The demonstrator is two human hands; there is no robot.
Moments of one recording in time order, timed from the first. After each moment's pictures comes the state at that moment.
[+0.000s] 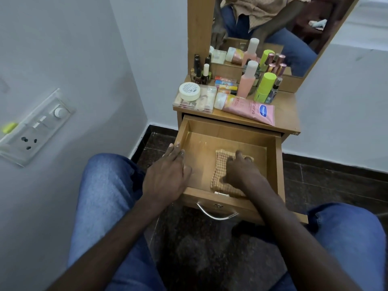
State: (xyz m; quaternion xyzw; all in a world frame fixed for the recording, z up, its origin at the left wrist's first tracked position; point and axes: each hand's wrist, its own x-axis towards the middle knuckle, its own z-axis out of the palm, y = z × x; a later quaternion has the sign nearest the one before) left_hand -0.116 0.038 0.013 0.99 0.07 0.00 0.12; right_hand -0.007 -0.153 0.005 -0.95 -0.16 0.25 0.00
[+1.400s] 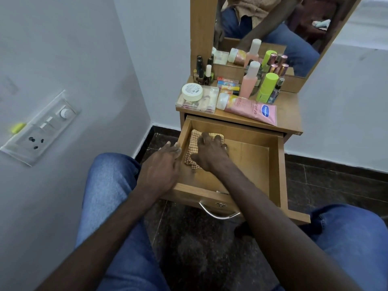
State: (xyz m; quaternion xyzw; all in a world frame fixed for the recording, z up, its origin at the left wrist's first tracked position) left_hand -0.110 0.065 0.011 0.98 0.08 0.05 0.19; right_hand 0.019 -0.069 -0.015 -0.96 -0.23 0.16 0.08
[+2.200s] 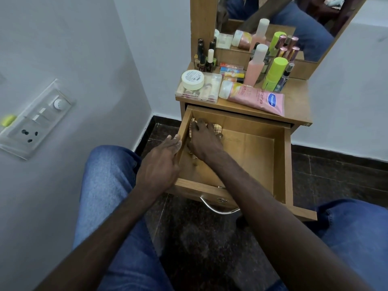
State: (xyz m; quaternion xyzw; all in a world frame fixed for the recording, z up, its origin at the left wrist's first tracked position) left_hand -0.113 0.063 0.003 0.97 0.08 0.07 0.23; right_hand 0.023 -0.046 -0.016 -0.95 -0.25 0.13 0.13
